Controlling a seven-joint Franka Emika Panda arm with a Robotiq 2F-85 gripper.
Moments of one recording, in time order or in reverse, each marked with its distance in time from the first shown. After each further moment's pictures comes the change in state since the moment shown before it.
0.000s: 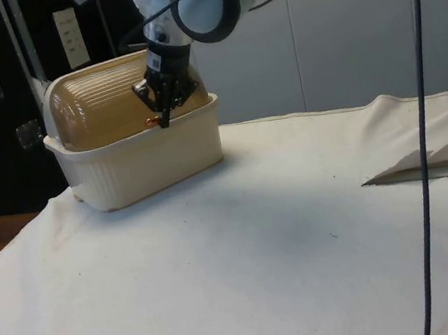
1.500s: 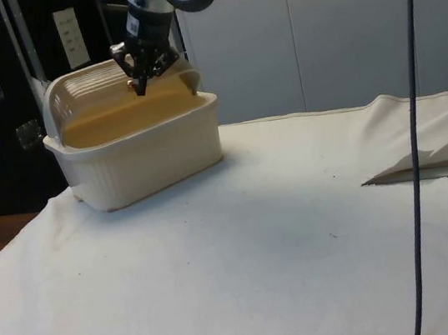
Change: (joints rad) arm 0.001 -0.055 -0.023 0.069 0.000 -0.021 0.109
